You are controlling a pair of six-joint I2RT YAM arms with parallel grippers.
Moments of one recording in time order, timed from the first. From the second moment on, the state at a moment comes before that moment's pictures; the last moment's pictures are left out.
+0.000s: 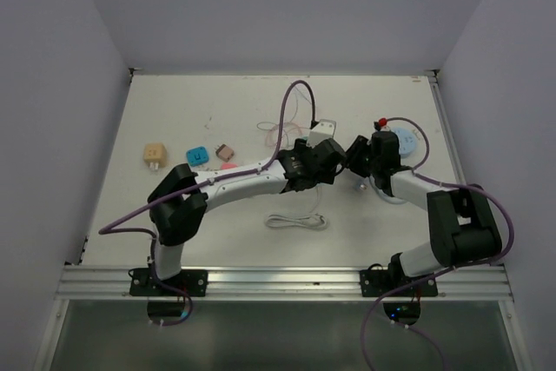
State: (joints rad) left arm -1.06 1.88 1.50 -0.46 -0.51 -0.65; right arm 0.19 1.47 0.62 0.18 -0.13 0.67
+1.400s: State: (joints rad) left arm -0.90 1.85 1.23 -0.23 -0.43 -0.77; right arm 0.24 1.77 0.65 0.54 -0.57 0.76
